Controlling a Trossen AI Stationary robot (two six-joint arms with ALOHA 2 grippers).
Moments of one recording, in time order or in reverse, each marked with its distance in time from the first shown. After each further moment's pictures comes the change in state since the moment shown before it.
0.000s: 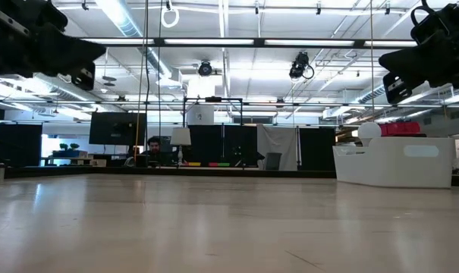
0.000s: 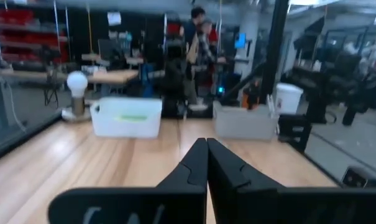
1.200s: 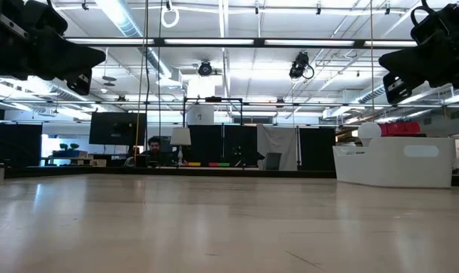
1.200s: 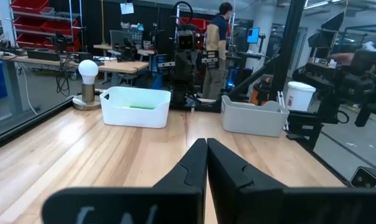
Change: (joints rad) left arm -0.098 -0.038 0.000 -0.071 -0.150 -0.027; right arm 0.000 0.000 0.000 0.000 0.000 0.000
